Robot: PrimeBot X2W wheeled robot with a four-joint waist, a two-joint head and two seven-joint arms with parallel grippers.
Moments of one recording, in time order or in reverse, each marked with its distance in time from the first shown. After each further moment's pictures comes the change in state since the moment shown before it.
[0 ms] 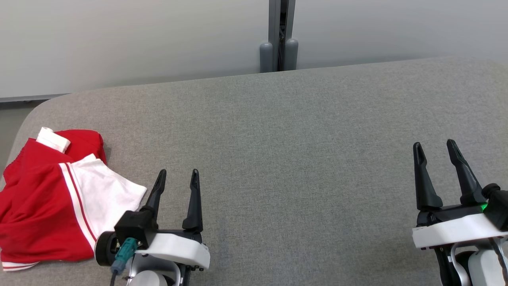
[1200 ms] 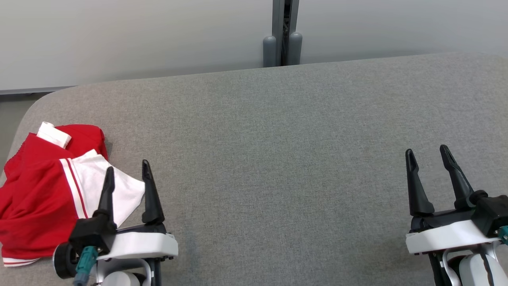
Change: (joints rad) left arm 0.043 0.001 0.130 -0.089 0.034 0.109 -0.039; right arm 0.009 0.029 -0.005 0.034 -0.104 0.000 -0.044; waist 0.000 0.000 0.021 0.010
